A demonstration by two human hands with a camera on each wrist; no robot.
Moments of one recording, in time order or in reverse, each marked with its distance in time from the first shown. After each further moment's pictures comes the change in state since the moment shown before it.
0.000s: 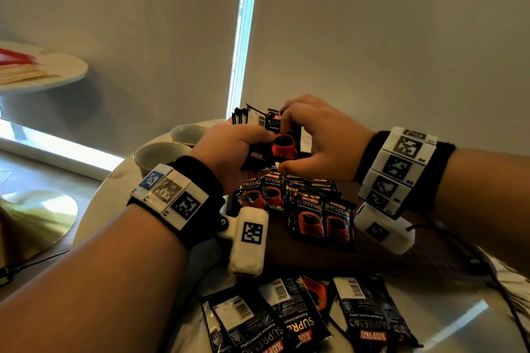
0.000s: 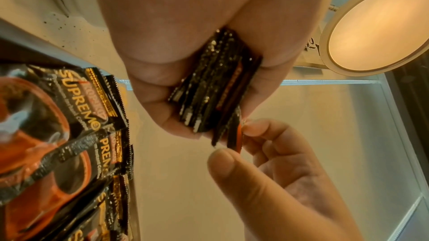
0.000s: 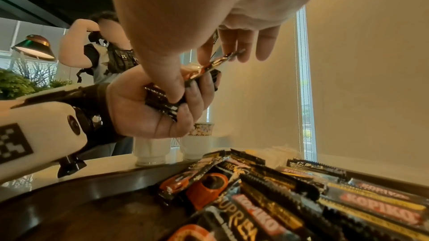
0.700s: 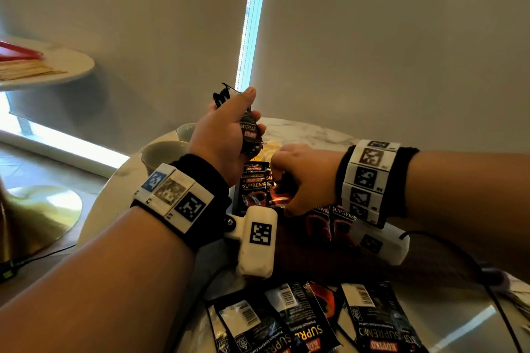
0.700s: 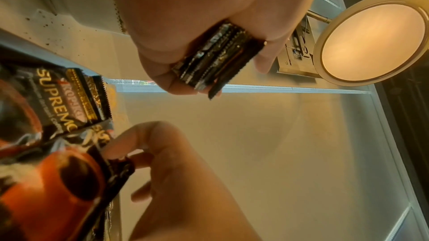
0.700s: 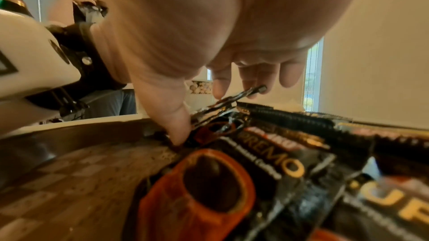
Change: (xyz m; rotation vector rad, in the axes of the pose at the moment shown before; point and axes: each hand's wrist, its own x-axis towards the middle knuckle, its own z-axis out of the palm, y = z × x) left_hand 0.006 0.010 -0.003 -0.300 0.191 0.160; right_hand 0.017 -0.007 0.041 -0.196 -0.497 0.145
